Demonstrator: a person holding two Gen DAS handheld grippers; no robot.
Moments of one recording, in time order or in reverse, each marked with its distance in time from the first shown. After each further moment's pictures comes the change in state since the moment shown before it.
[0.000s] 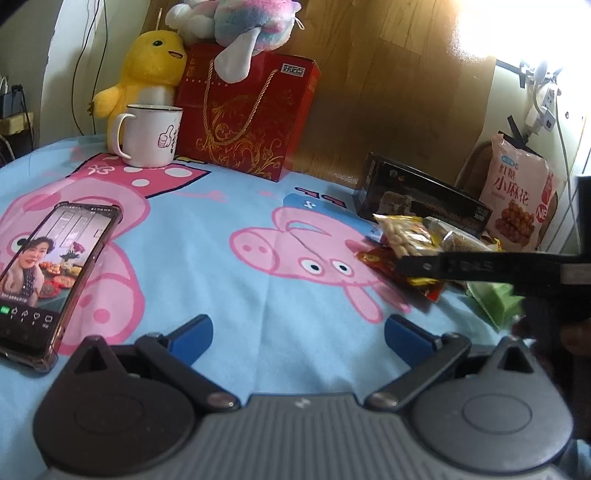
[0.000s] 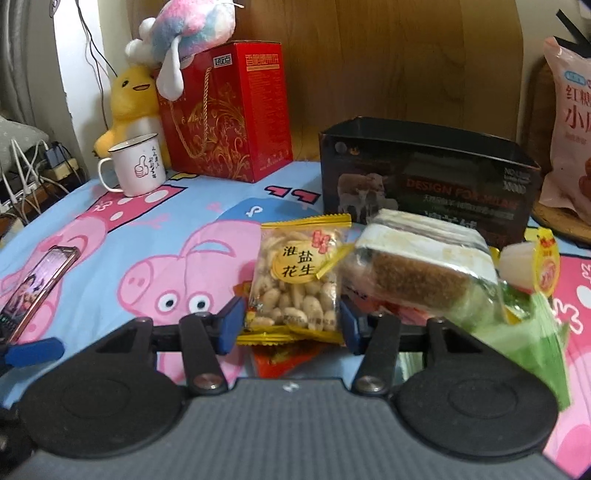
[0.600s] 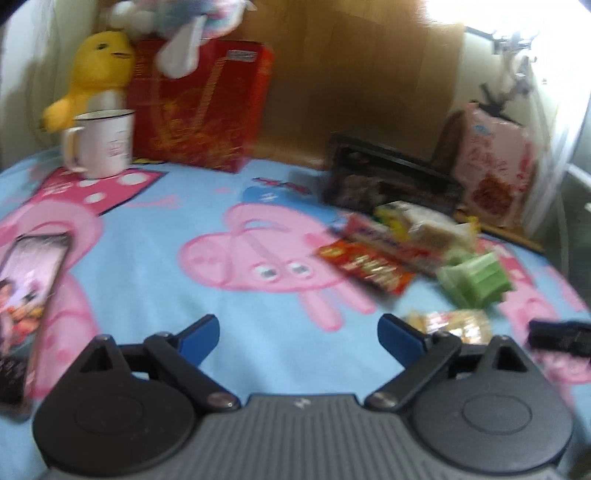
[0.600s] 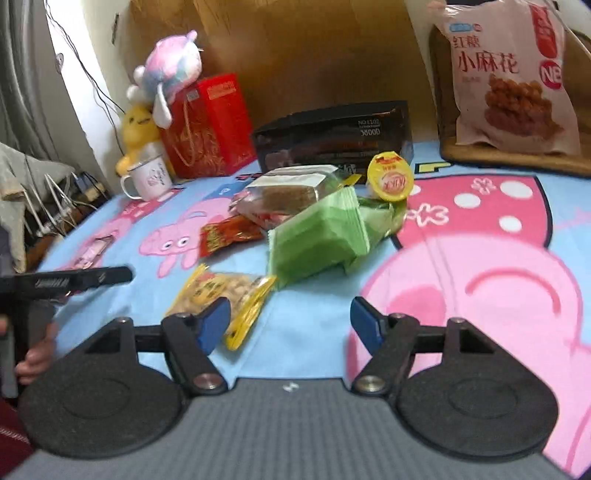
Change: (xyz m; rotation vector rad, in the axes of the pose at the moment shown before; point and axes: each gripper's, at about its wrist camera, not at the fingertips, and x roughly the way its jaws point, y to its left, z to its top) left arm 0.012 -0.025 0.031 0.093 0.110 -0.107; right arm -0.118 -0.091 -0.065 0.131 -0.012 0.111
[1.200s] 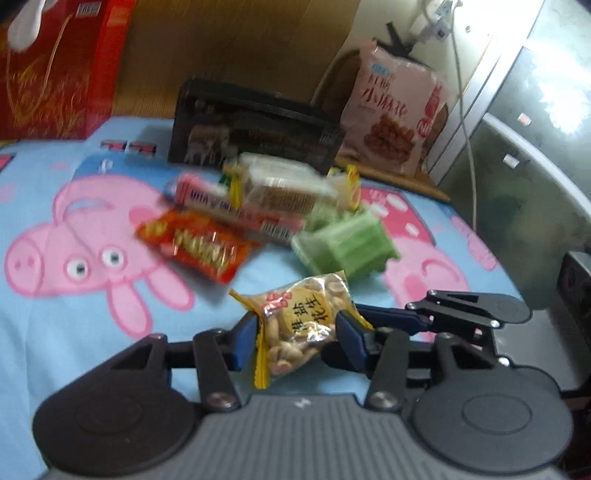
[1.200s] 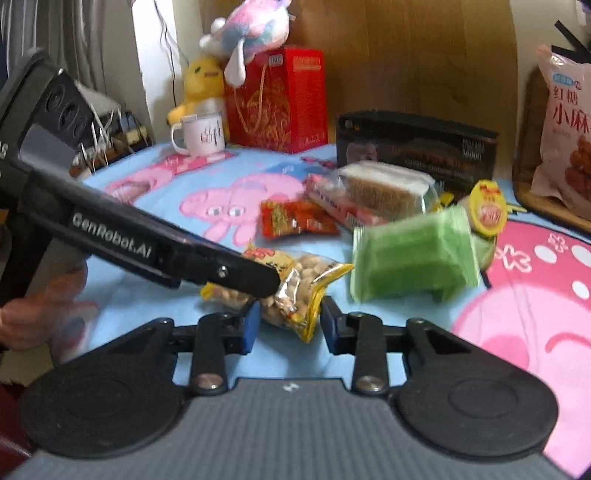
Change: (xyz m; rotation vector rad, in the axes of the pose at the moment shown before) left arm 0.037 -0.071 0.023 0.074 0.191 -0.294; right arm 0.040 0.044 0.007 -0.239 0.010 0.069
